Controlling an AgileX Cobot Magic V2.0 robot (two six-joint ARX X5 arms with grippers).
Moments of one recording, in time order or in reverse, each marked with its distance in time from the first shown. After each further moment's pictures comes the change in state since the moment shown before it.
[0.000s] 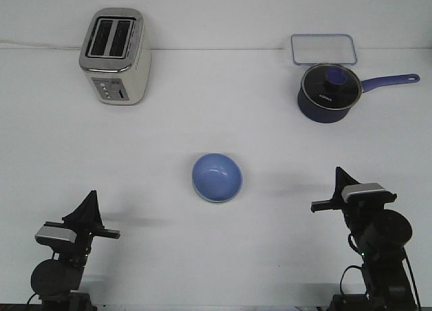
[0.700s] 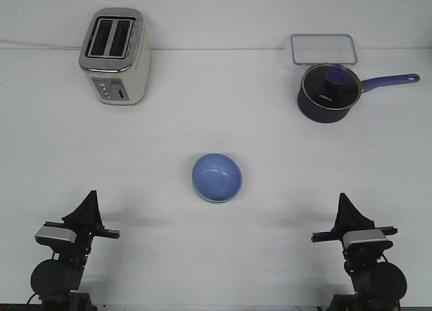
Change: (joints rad) left arm 0.000 0.000 0.000 0.000 0.000 0.000; right arm -0.032 -0.533 -0.335 0.014 0.006 0.000
